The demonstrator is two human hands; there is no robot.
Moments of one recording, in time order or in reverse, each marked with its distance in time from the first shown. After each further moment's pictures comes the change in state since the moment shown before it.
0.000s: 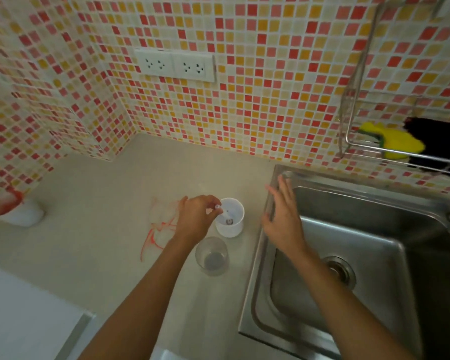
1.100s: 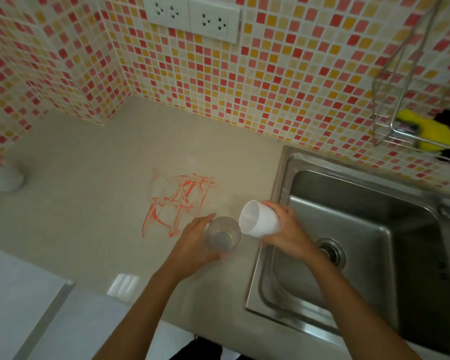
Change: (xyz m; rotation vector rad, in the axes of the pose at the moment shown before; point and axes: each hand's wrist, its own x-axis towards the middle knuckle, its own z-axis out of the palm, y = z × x) left_hand -0.089 -0.078 0.021 -0.338 -0.330 -0.047; right_hand -0.041 0.008 0.022 0.107 -0.435 0.293
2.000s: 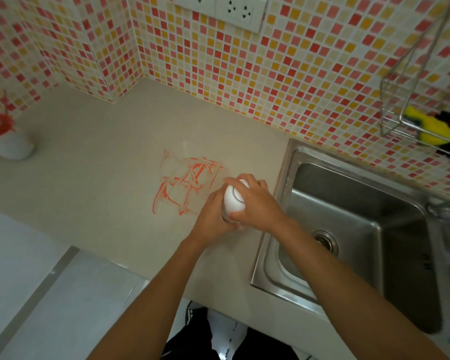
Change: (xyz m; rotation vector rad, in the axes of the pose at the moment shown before) left_hand 0.018 -0.004 0.024 -0.316 0.096 0.107; right_hand 0.001 -0.095 0.050 -0.577 -0.089 -0.289
